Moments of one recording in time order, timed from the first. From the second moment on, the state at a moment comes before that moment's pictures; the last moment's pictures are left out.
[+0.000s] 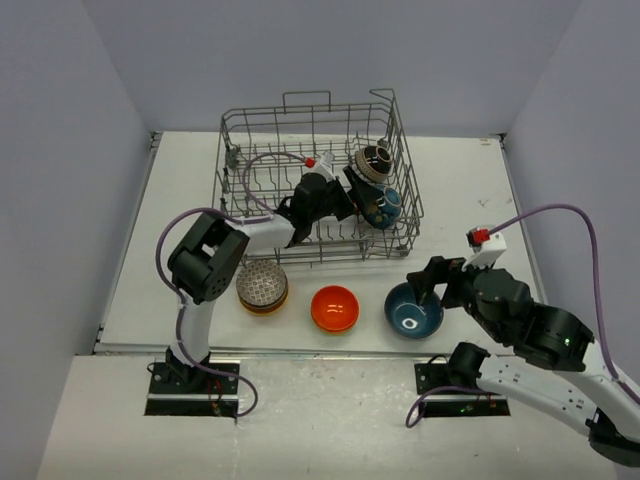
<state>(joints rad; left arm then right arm) -0.65 2.04 1.26 0.54 0.22 -1.07 0.97 0.48 0.93 -0.93 0.54 0.59</state>
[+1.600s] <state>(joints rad) -0.64 2.20 1.36 0.89 0.42 -1.23 0.97 0.53 0.93 -0.93 0.53 0.56</state>
